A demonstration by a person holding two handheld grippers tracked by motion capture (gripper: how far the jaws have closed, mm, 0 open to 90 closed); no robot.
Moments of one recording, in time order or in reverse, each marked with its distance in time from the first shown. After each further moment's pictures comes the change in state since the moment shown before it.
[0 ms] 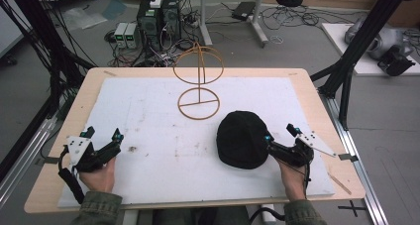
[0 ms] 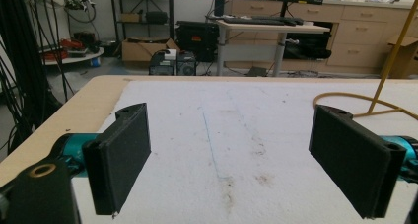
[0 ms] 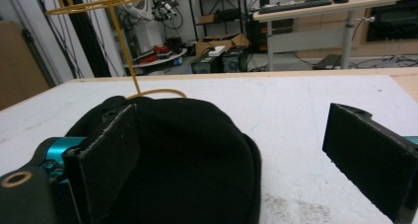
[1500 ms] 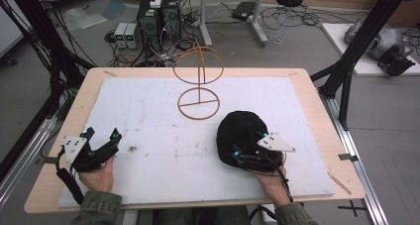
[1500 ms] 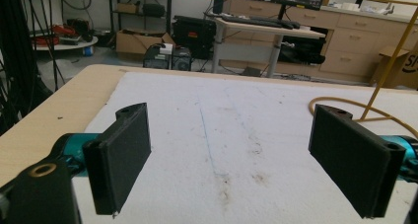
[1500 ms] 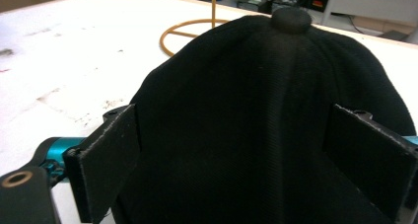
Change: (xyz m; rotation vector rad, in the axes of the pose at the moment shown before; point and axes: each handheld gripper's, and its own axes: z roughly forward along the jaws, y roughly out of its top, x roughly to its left) left arm 0.006 -0.002 0.001 0.012 -0.011 -0.073; right arm 0.067 -0.016 0.026 0.255 0.136 -0.227
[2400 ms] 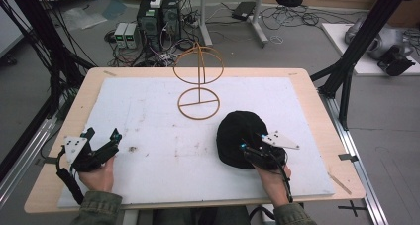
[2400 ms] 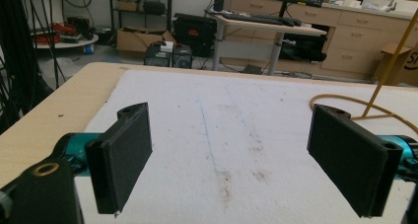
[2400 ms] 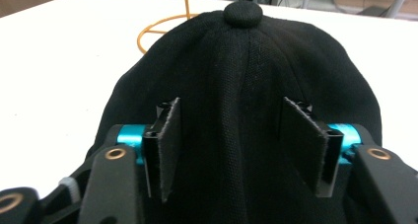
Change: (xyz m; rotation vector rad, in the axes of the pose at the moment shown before) left arm 0.000 0.000 0.000 0.014 -0.001 0.004; right arm -0.010 0.003 -0.004 0.035 -0.048 0.097
